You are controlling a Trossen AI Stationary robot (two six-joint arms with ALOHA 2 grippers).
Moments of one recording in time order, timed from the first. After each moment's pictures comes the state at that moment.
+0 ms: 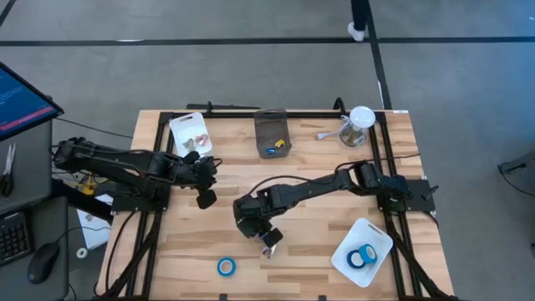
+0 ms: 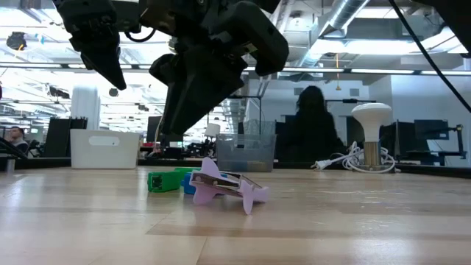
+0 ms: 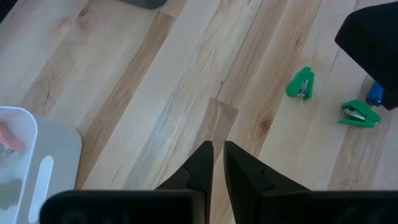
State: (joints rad) left arm -0.14 1.05 0.82 -0.84 -0.32 -0.50; right arm 0.22 2.31 1.96 -0.79 -0.15 -0.47
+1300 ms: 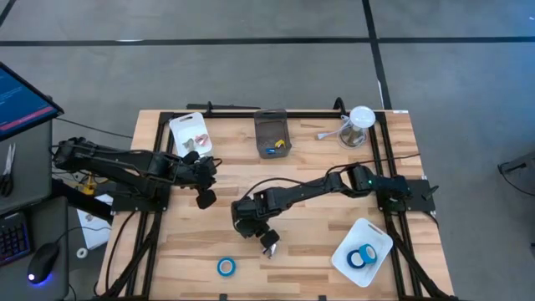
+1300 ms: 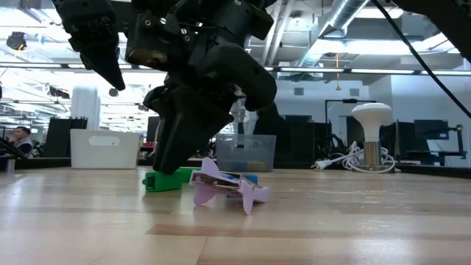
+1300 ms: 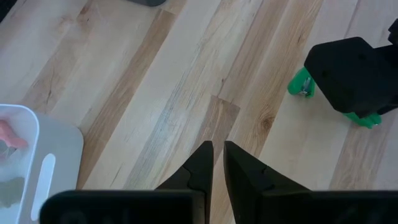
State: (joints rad) left arm -0.14 1.05 0.82 -0.85 -0.33 -0.50; right arm 0.20 2.41 1.96 -0.75 -0.17 -0.44
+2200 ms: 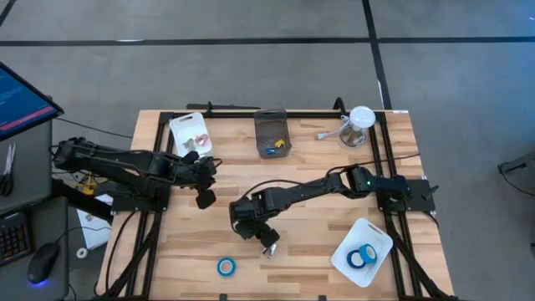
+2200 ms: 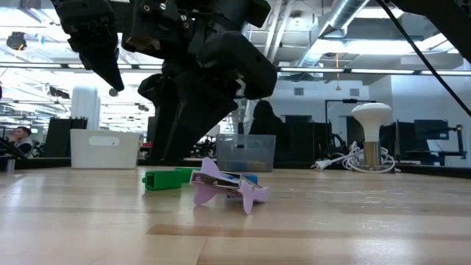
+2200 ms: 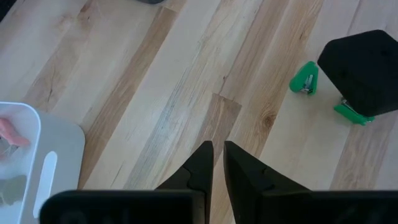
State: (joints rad) left arm -0.14 1.05 0.82 -0.86 -0.33 -0.50; right arm 0.21 2.41 2.05 -0.83 -0.15 -0.50
